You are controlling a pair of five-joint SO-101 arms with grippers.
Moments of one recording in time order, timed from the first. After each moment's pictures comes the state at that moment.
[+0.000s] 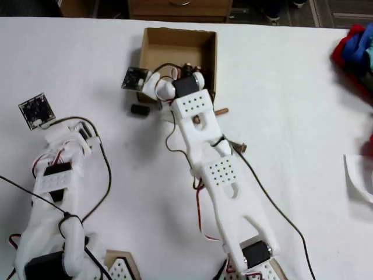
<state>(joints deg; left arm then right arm) -22.9 -27.1 66.9 9.0 17.5 -28.2 79.3 -95.5 99.3 52.7</state>
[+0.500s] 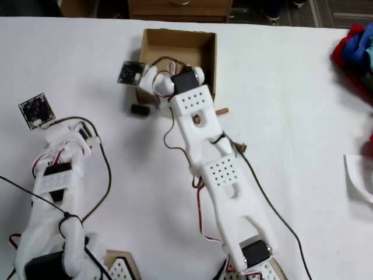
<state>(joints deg) -22.9 -27.1 66.9 9.0 17.5 -29.1 70.8 -94.6 100.0 52.7</state>
